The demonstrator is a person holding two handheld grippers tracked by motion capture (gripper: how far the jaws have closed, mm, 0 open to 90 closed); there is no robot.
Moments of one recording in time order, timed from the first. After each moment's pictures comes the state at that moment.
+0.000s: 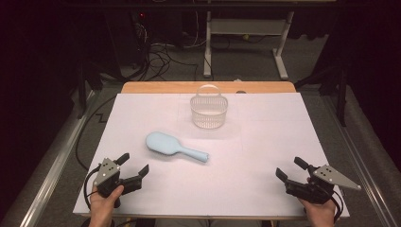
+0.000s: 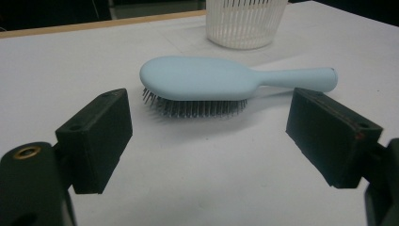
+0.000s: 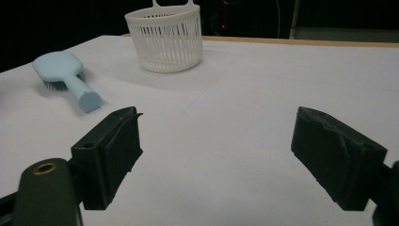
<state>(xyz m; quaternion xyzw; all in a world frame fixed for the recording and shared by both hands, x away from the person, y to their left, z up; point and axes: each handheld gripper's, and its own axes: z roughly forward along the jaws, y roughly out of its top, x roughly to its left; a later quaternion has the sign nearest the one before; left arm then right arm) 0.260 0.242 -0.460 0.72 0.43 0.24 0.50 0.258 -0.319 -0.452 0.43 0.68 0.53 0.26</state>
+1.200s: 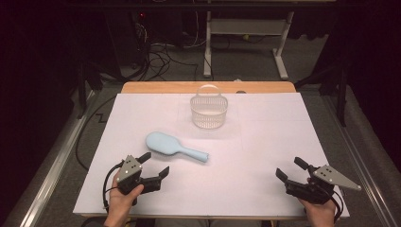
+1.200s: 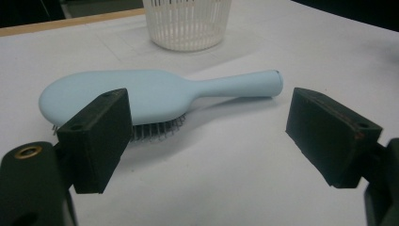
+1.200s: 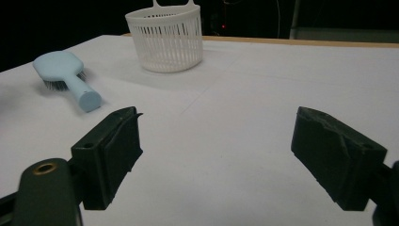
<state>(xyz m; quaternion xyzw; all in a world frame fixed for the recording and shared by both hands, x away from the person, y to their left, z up) 0.270 0.193 -0.456 0.75 0.38 0.20 0.51 0.258 -0.319 -0.452 0.43 0.68 0.53 0.26</state>
